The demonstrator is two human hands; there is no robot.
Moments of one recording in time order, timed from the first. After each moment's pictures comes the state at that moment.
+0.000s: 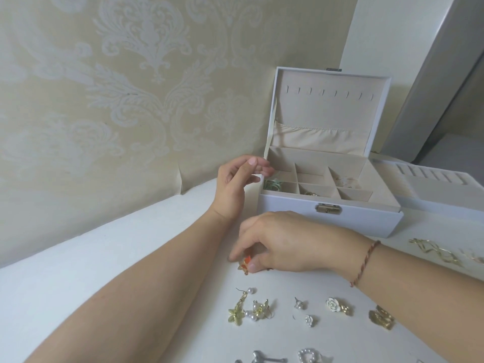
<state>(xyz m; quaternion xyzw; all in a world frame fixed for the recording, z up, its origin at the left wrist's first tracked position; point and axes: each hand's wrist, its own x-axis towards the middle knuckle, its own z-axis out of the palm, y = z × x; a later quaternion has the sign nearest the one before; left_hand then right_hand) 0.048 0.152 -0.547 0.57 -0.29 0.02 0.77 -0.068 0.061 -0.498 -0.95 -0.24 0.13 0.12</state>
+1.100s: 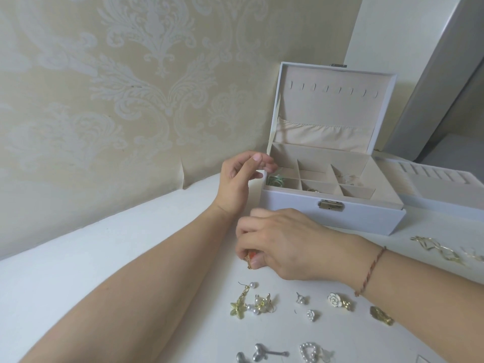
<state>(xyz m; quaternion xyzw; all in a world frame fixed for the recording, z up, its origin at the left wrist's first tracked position) 0.043 0.153 -0.545 0.58 -0.30 0.02 0.76 -0.075 0.054 -0.515 -0.93 -0.36 -0.02 0.02</state>
